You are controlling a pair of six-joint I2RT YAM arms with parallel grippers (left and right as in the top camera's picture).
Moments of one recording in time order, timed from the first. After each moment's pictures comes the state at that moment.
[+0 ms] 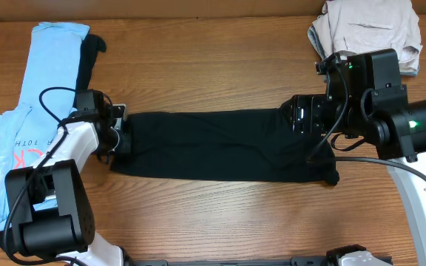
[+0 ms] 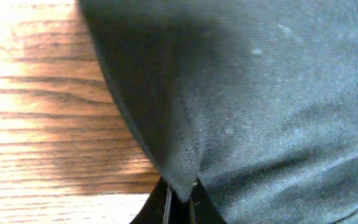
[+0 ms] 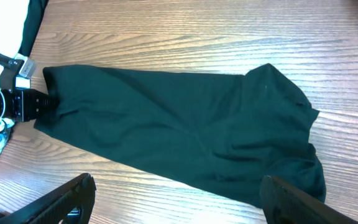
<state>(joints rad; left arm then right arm) 0.16 1.79 0.99 -0.57 0.15 0.11 0.21 1.34 1.57 -1.23 -0.25 0.17</state>
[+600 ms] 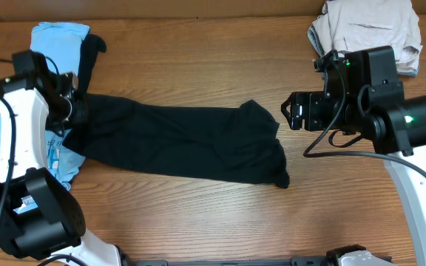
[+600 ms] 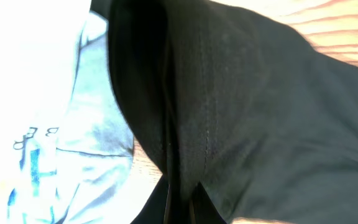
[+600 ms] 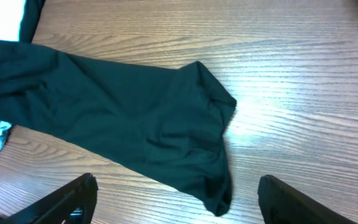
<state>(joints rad) 0.32 1.81 1.54 -1.11 0.13 0.11 0.21 1.36 1.57 -1.21 -0.25 0.17</state>
